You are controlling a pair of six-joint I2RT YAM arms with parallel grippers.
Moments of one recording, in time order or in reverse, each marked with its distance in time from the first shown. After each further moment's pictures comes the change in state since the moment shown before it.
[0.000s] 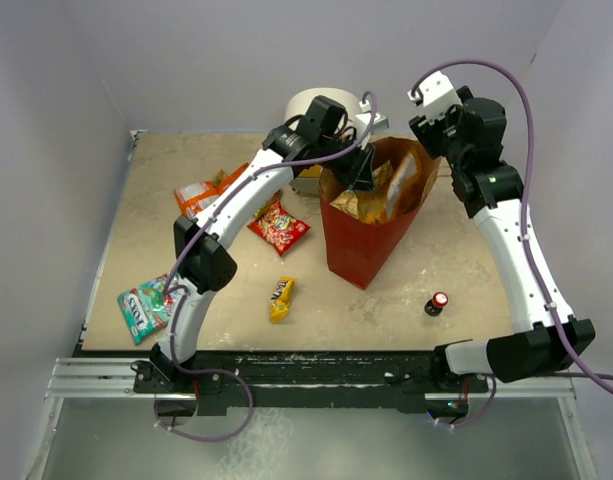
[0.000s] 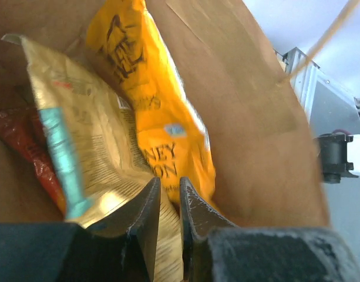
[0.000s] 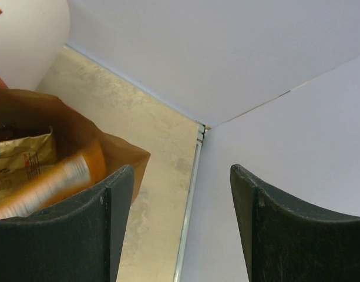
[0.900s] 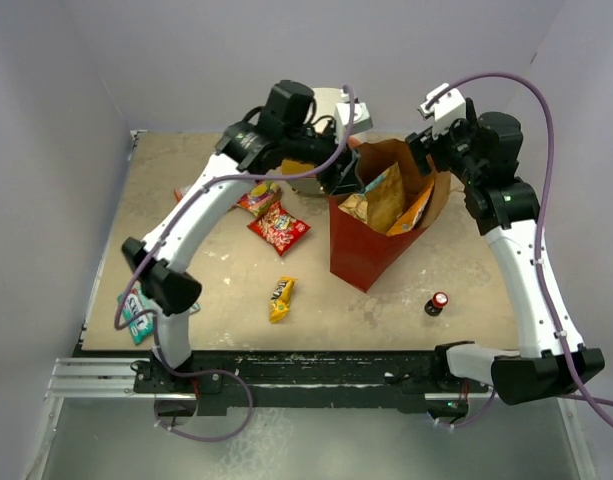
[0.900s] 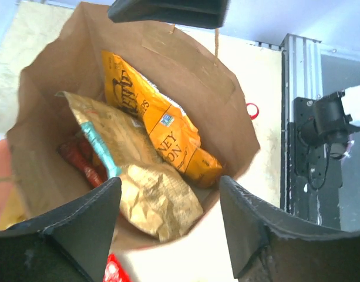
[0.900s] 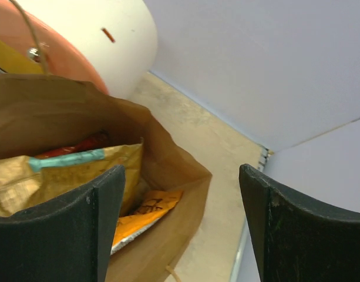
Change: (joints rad) left arm 0.000 -0.248 -0.118 0.001 0.053 0.265; right arm -0.029 -0.109 -0.063 -0.060 -0.268 0.135
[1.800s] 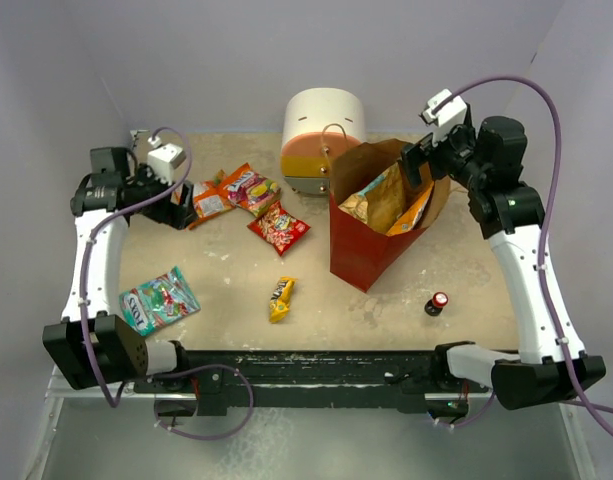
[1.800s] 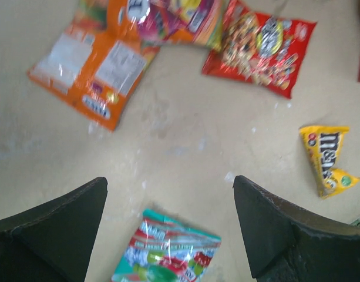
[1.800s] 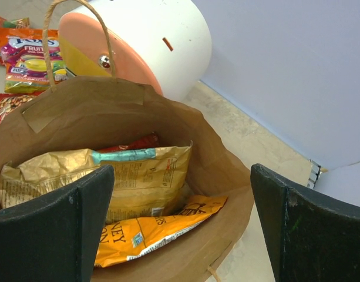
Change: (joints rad) left arm 0.836 -0.649 -0.948 -0.041 -0.163 0.231; right arm -0.020 -0.026 -0.011 -0.046 -0.212 0.102
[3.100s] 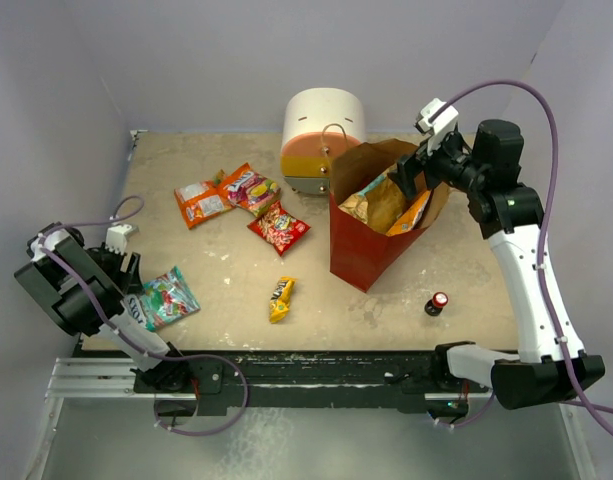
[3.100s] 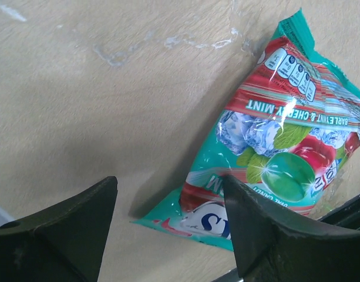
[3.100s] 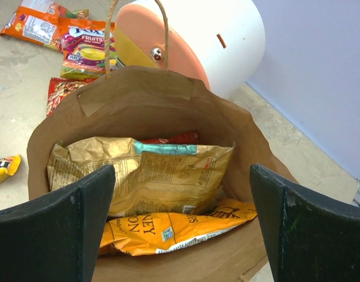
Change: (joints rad) left arm 0.653 0.399 -0.248 -0.118 -0.049 0.719; right arm -0.007 -0.006 -0.013 -0.060 -0.175 0.001
